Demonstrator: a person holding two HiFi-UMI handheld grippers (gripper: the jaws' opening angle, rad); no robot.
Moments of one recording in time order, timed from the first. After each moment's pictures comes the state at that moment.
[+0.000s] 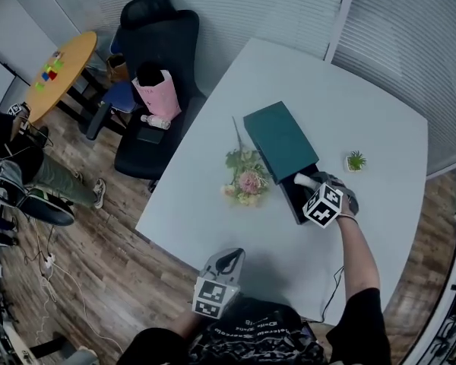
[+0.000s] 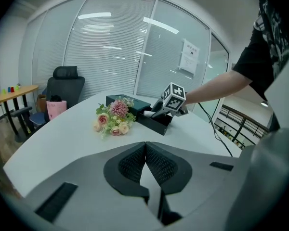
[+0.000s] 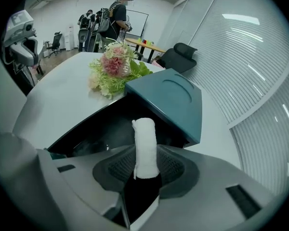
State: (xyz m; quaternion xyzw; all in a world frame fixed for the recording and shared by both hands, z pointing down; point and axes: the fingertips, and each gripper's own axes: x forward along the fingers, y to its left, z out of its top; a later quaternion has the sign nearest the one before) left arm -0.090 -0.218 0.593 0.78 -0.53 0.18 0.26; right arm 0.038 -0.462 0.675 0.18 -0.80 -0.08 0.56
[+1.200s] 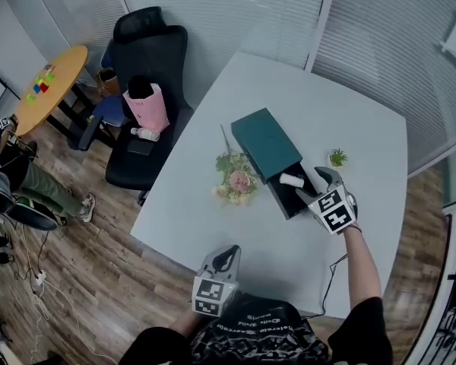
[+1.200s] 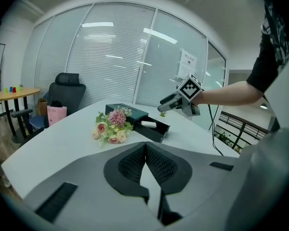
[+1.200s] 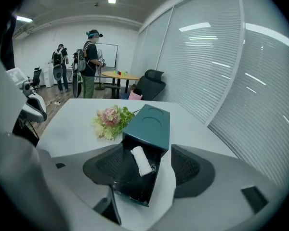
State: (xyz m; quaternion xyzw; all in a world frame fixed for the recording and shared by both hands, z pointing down) left arm -0.090 -0.206 0.574 0.79 -0.55 0.14 0.23; right arm 0.048 -0.430 0.558 0.30 -0.87 0.00 0.40
